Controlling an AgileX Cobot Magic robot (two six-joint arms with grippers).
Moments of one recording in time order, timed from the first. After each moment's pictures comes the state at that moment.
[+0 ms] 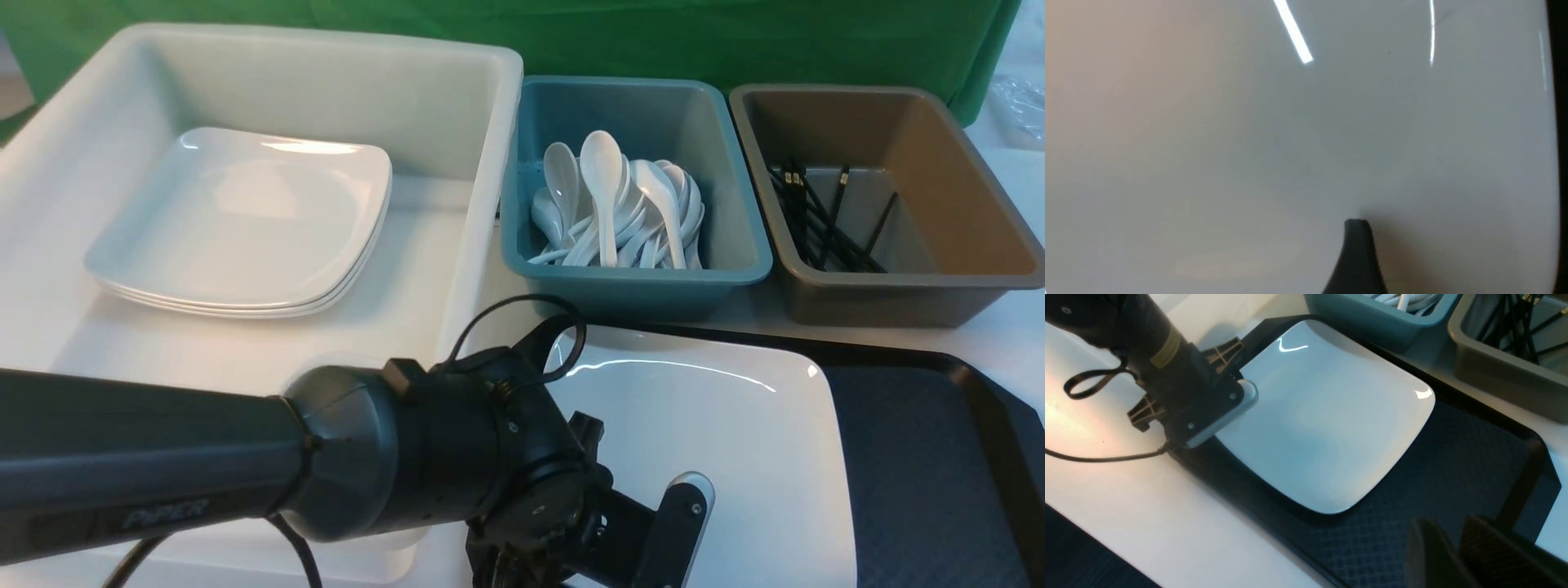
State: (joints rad) right arm 0.79 0.40 -0.96 -0.22 1.17 0.22; left arm -0.94 1.83 -1.06 0.22 0.59 0.93
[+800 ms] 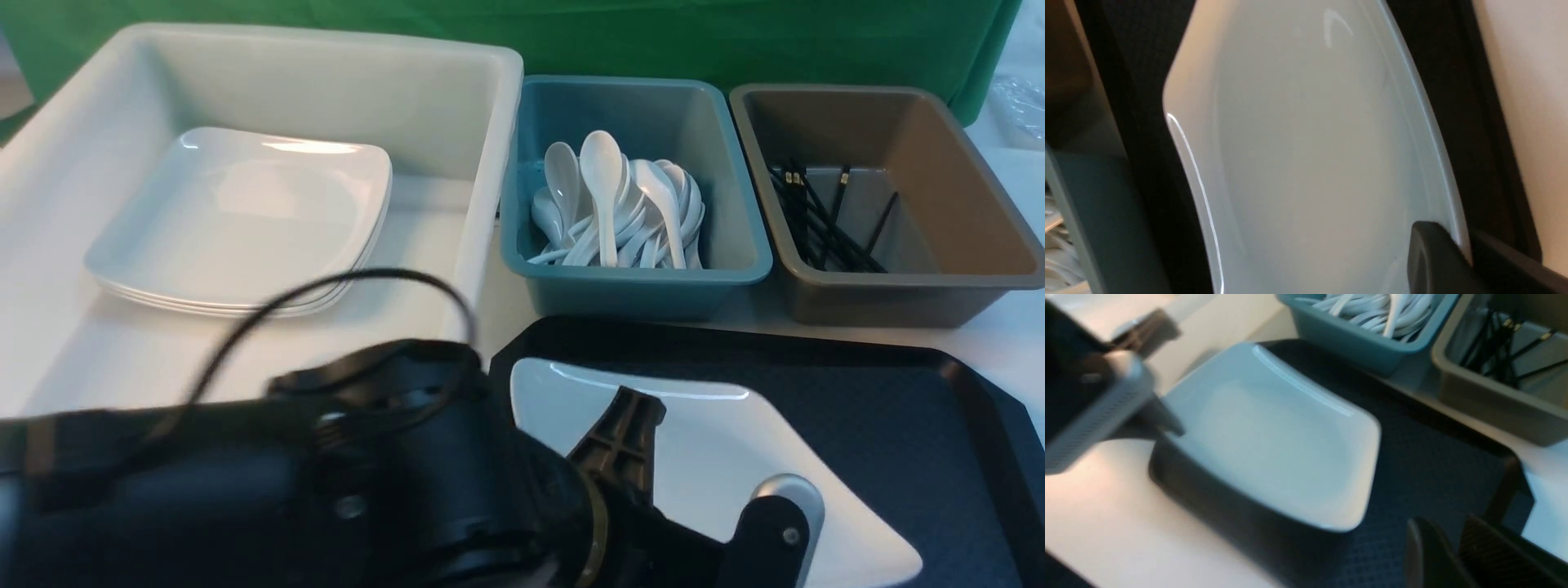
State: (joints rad) right arm 0.79 0.40 -0.96 -0.28 1.12 0.25; left arm -1.15 1.46 -1.06 0.23 0.71 0.79
